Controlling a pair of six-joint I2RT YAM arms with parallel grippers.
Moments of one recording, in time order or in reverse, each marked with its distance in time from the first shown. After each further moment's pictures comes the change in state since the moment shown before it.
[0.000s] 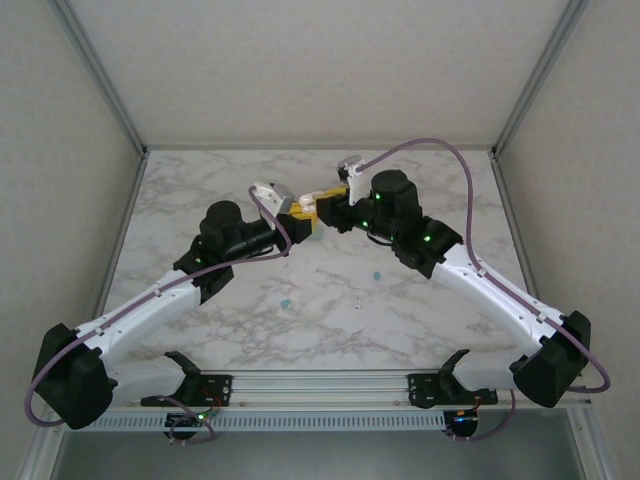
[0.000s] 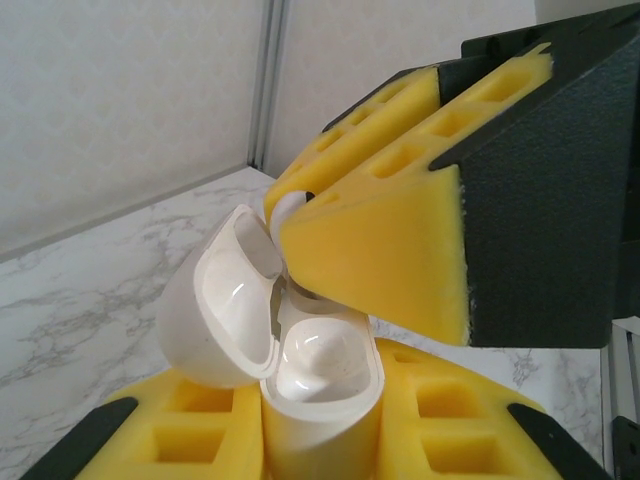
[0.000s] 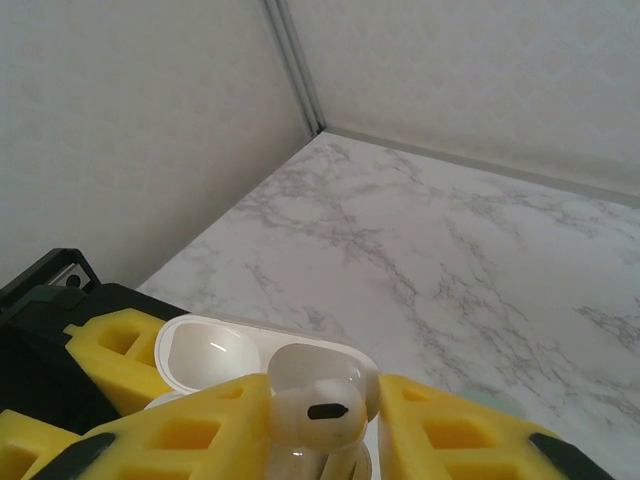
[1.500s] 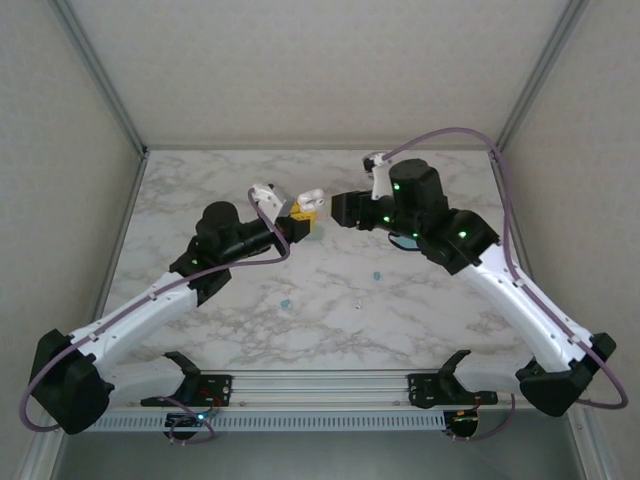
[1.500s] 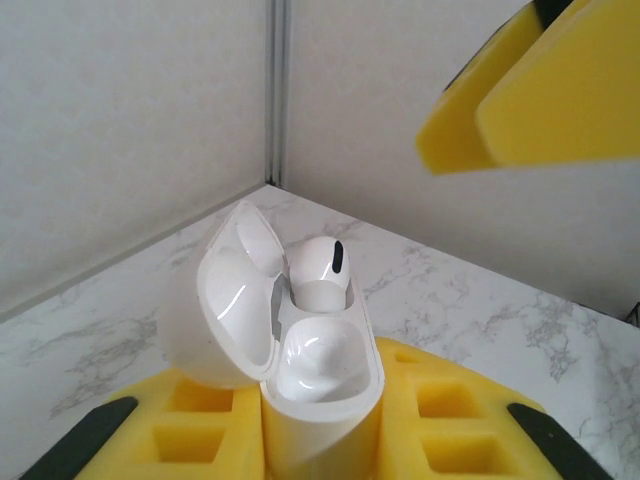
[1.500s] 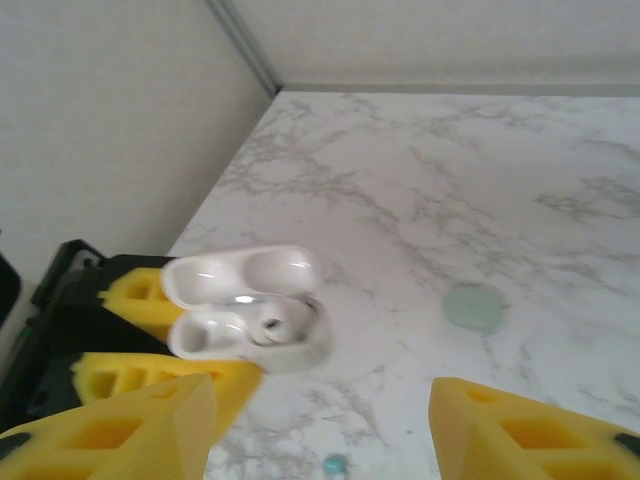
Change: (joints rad) left arm -0.008 -0.041 0.001 -0.023 -0.034 0.114; right arm -0.022 -0.066 0.238 -0.464 0.090 0.192
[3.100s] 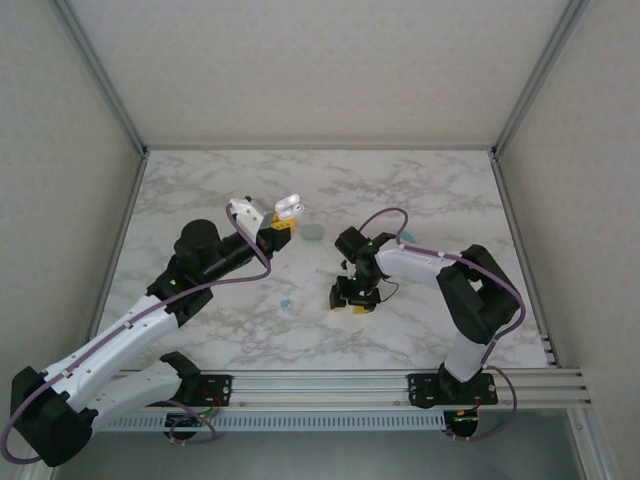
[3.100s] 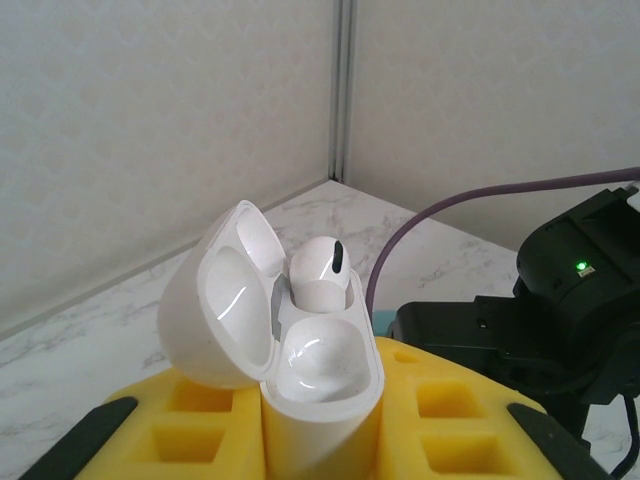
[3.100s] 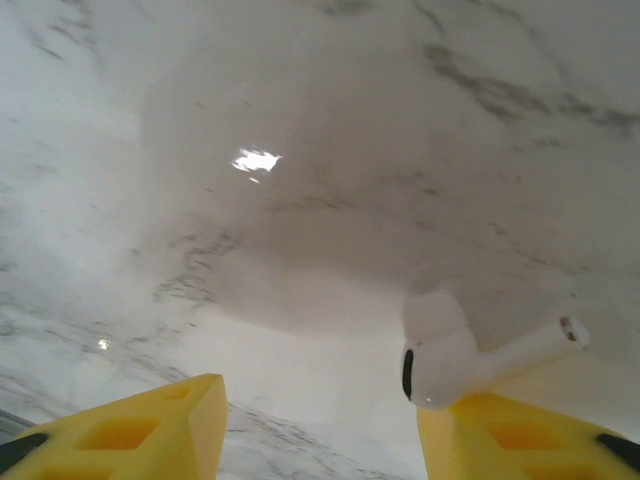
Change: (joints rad) left arm 0.008 -0.193 -0.089 -0.105 -0.135 0.048; right arm 0.001 0.518 -0.418 -0.071 -0.304 0.206
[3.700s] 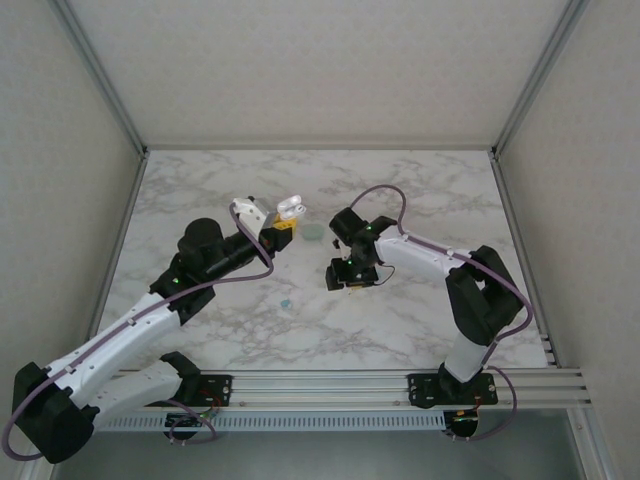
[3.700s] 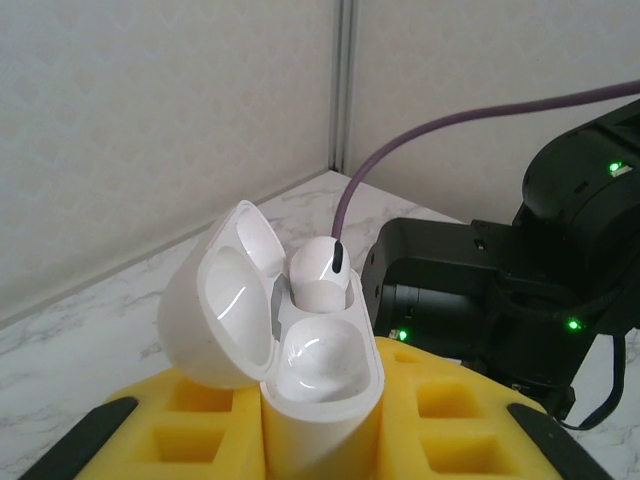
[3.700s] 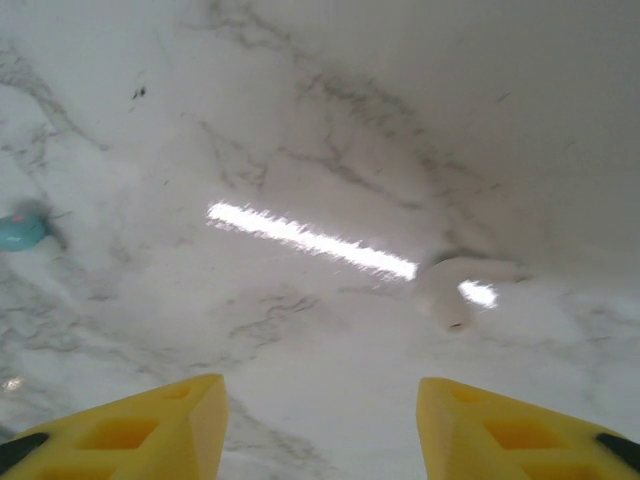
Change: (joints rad) left arm 0.000 0.023 0.000 0.000 0.000 0.000; right arm 0.000 -0.014 0.168 -0.085 0.164 -0.172
